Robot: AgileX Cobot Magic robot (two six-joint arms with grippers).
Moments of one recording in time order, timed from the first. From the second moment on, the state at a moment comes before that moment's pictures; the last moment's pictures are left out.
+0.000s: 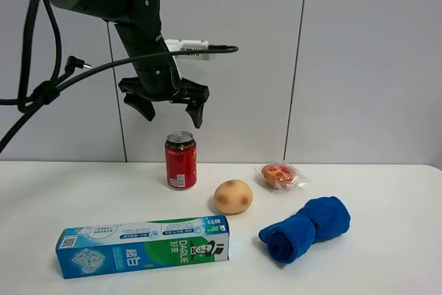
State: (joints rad) left arm -0.44 2.19 -1.91 0.10 0.81 -0.16; right arm -0.01 0.00 -0.48 -0.02 1.06 0.10
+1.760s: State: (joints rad) left arm -0.45 2.38 -1.91 0.23 0.61 -0.12; right arm -0.01 0.00 -0.48 -0.02 1.06 0.10
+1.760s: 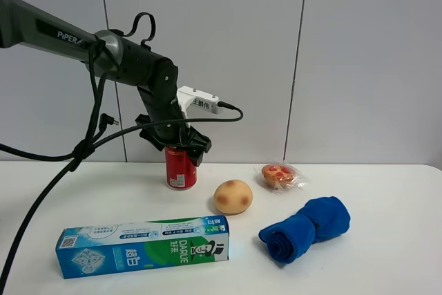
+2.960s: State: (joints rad) left arm -0.47 1.98 -1.91 0.19 0.96 0.09; right arm -0.01 0.00 -0.48 -0.02 1.06 0.10
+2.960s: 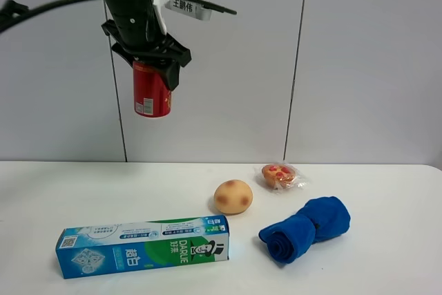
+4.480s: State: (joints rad) left arm -0.95 2.12 -1.91 0.00 1.03 0.60; right arm -0.01 0.00 -0.48 -0.02 1.06 0.10
